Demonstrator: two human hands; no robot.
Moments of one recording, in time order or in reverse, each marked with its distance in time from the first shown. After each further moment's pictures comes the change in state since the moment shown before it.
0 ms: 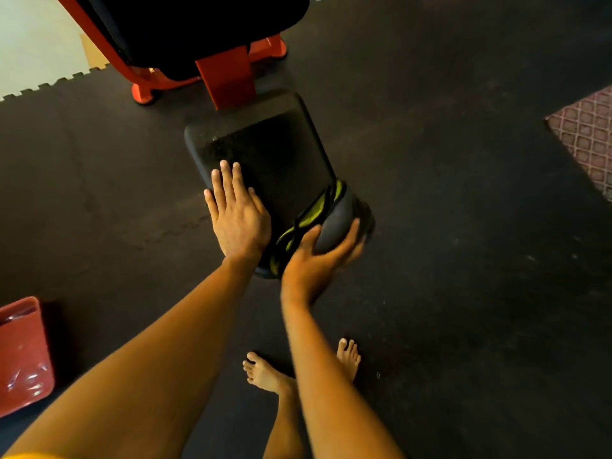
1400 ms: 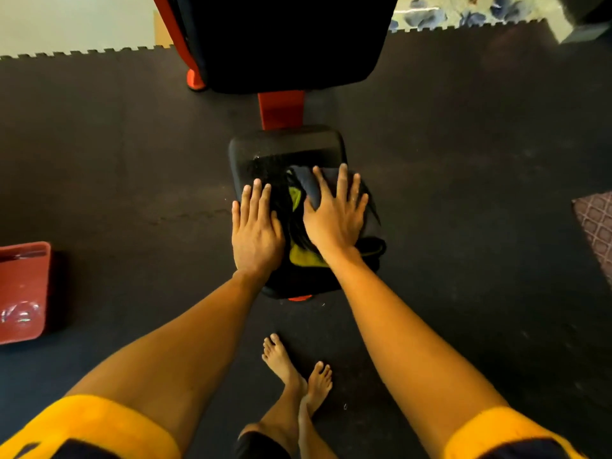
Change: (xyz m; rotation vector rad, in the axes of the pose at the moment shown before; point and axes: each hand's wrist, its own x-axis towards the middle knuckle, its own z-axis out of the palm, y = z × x) left_hand 0.001 -0.002 0.003 -0.070 0.069 -0.008; right_hand 0.120 -0.068 0.062 -0.942 -0.632 -0.819
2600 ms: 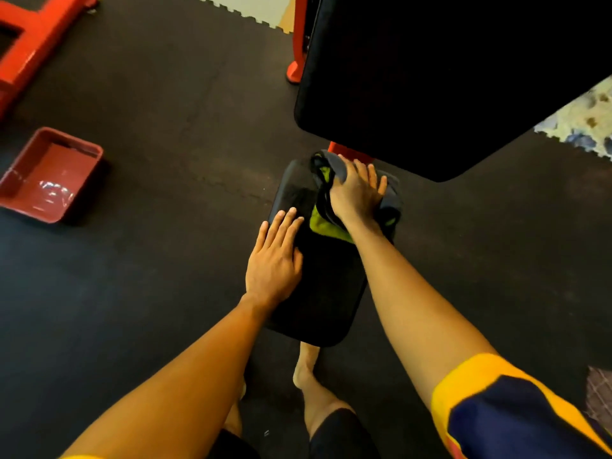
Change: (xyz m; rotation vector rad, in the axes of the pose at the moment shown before) left_hand -0.001 0.026 -0.001 0.058 -0.017 -0.184; right_hand 0.159 -0.061 -0.003 -0.002 -0.158 -0.366
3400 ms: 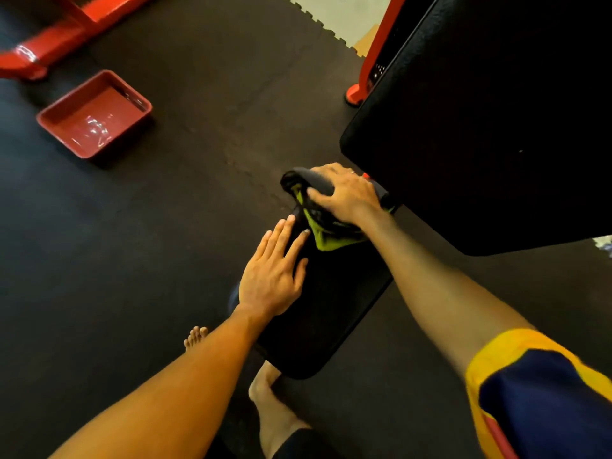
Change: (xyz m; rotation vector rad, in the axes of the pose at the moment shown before) left_hand 0.002 0.013 0.012 0.064 0.100 -0.228; right_hand 0.051 -0.061 -0.023 -0.137 -0.456 -0.664
